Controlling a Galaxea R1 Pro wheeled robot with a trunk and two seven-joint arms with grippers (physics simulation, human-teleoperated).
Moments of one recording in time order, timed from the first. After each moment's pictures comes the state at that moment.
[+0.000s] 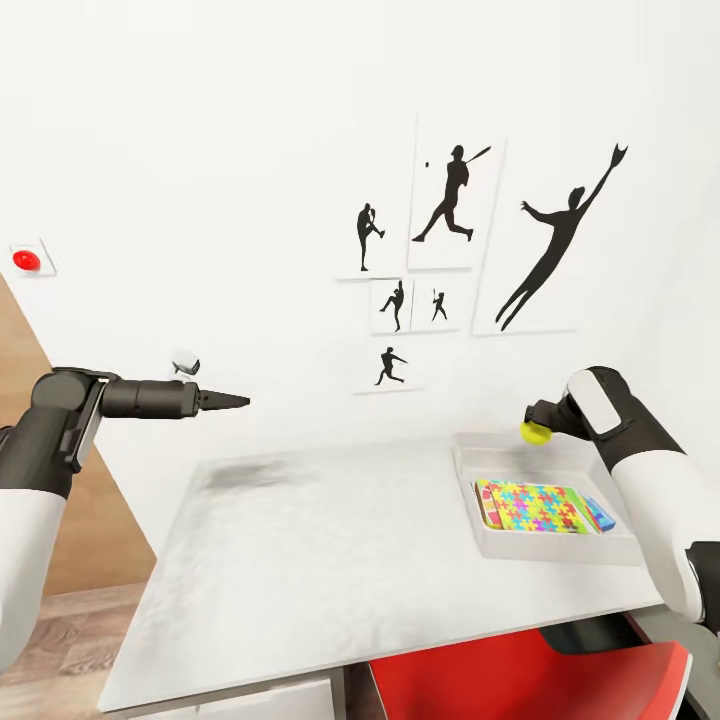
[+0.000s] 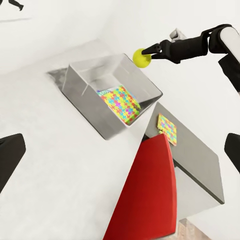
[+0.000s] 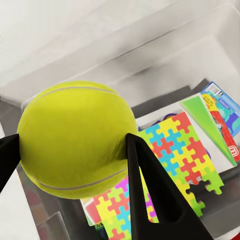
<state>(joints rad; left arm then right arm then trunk) -1.01 0.36 0.04 -1.05 -0.09 1.04 -1.56 -1.16 -0.28 0.07 -0.68 -0.75 0.96 -0.59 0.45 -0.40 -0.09</state>
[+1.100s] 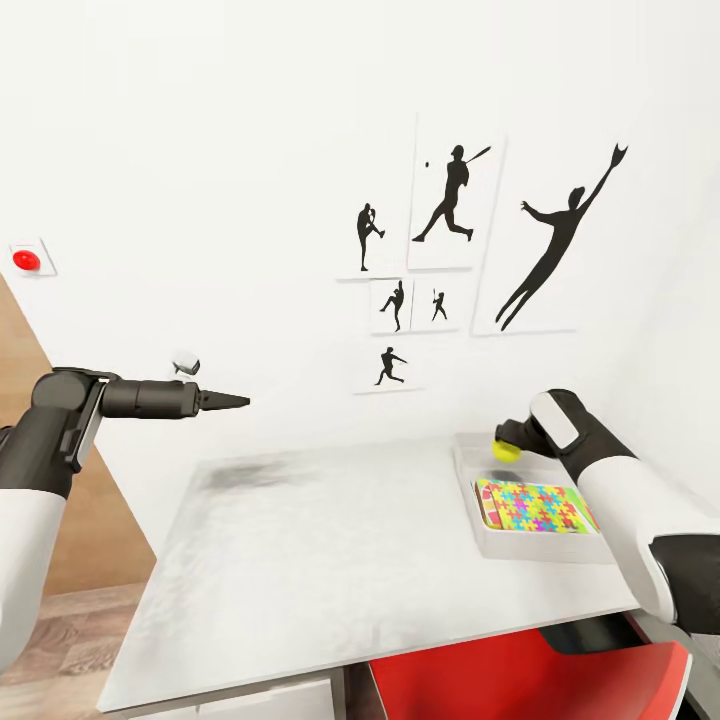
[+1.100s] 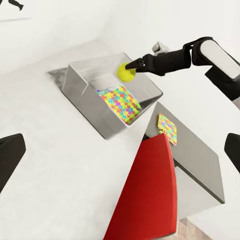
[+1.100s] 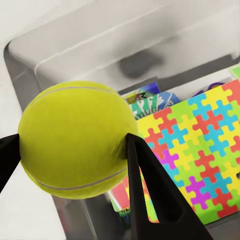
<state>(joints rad) -1.01 0.36 0.03 -1.05 -0.09 1.03 -1.56 -1.16 -0.20 0.14 -0.51 -0.75 0.84 -0.53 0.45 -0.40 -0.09</state>
